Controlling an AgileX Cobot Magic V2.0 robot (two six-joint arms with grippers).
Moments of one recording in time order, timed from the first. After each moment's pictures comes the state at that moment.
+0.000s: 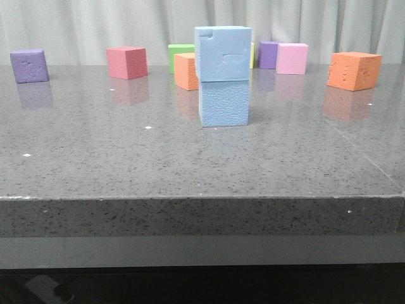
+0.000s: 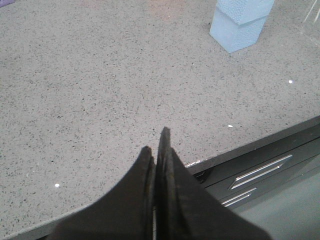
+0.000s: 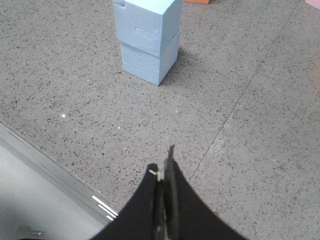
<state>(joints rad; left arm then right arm) -0.61 0.50 -0.76 0.18 0.91 -0.25 0.33 0.80 -0.82 0.25 0.69 -0.32</state>
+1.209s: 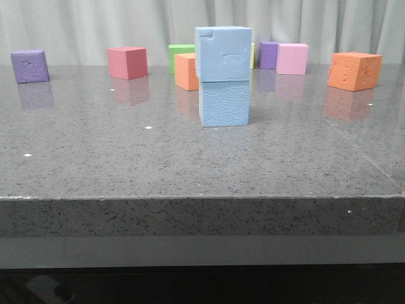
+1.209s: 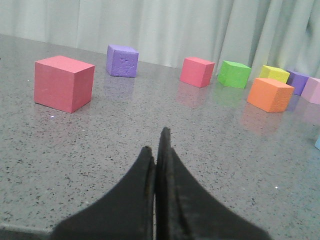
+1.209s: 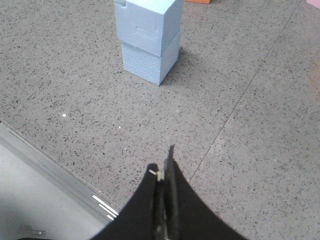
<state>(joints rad) -0.07 0.00 0.01 0.05 0.10 -0.25 0.33 0.80 -0.82 0.25 0.69 -0.32</state>
